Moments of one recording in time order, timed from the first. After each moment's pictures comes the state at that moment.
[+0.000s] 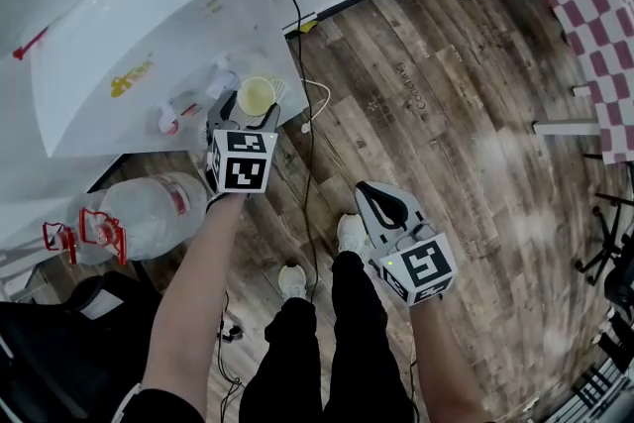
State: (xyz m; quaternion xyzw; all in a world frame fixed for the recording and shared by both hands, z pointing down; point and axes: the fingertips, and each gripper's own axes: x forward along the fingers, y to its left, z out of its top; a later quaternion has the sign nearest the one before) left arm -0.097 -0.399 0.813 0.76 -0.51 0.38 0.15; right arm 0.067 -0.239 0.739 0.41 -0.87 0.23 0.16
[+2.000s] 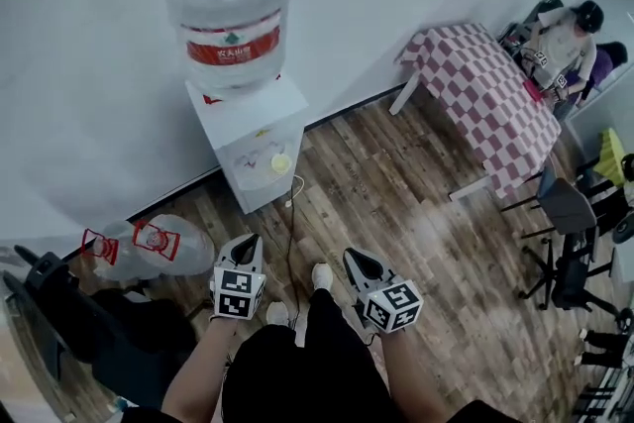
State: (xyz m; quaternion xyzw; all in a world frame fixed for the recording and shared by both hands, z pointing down) left arm -0.159 -0.098 0.480 0.83 -0.47 0.24 0.18; right arm 0.029 -0.053 0.445 0.48 -0.84 0.22 0.11
